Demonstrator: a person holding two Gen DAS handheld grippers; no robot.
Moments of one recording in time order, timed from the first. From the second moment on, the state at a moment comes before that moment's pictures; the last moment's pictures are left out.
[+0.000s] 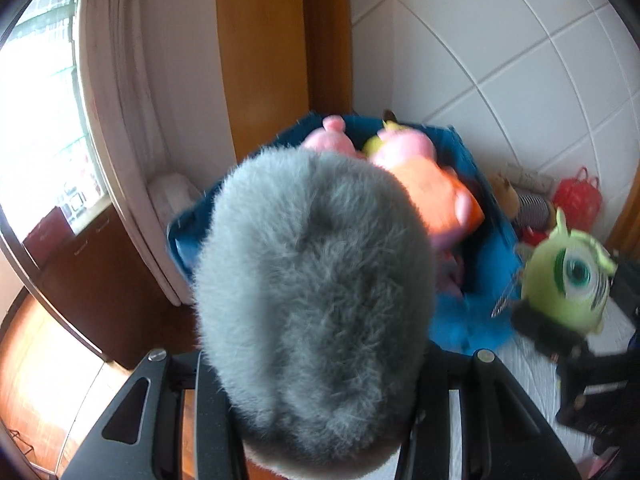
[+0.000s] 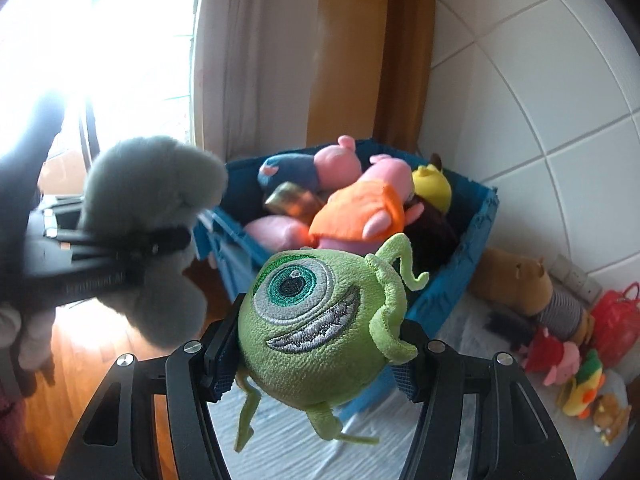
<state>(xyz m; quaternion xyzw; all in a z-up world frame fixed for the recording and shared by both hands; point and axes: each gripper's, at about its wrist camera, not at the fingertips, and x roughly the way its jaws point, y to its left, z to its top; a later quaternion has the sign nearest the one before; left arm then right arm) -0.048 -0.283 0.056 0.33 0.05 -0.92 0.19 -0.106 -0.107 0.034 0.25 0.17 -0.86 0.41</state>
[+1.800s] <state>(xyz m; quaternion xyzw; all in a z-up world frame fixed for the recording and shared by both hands) -0.202 -0.443 -0.002 0.41 0.01 -0.91 0.09 -0.226 -0.313 -0.002 0.35 0.20 -0.87 0.29</state>
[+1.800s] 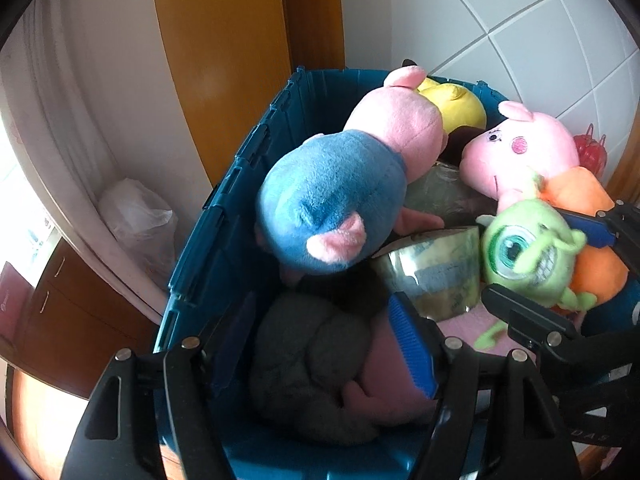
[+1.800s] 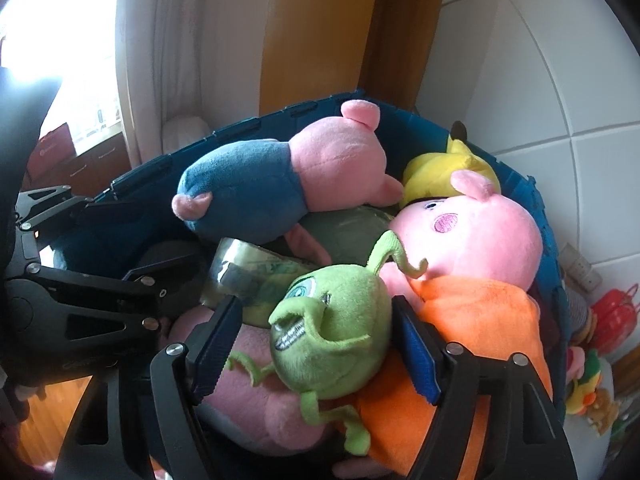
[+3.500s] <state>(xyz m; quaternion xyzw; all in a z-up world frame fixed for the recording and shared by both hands) -0.083 -0.321 0.004 0.36 0.03 -0.93 0.05 -0.108 -0.140 0.009 0.31 0.09 -0.93 0.19</state>
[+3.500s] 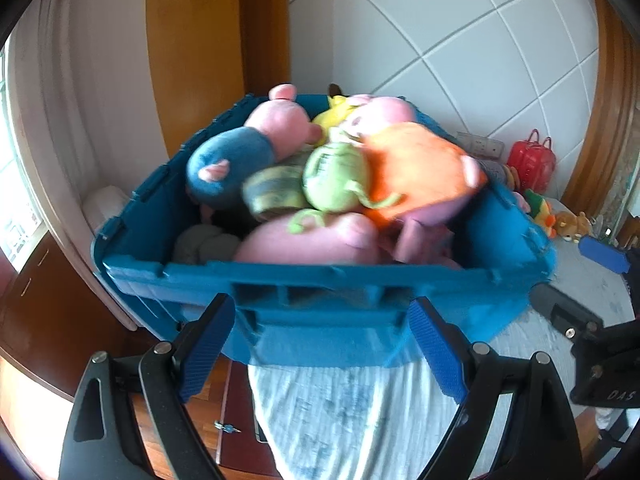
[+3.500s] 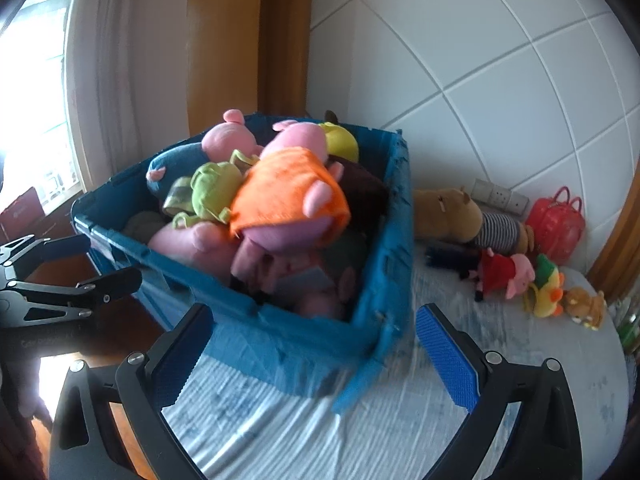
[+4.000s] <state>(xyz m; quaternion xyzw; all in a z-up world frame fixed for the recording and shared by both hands) -0.046 -0.233 -0.008 0.37 0.01 -0.93 0.06 -0.080 -0.067 -0.005 0.32 0.09 -0.92 0.22</state>
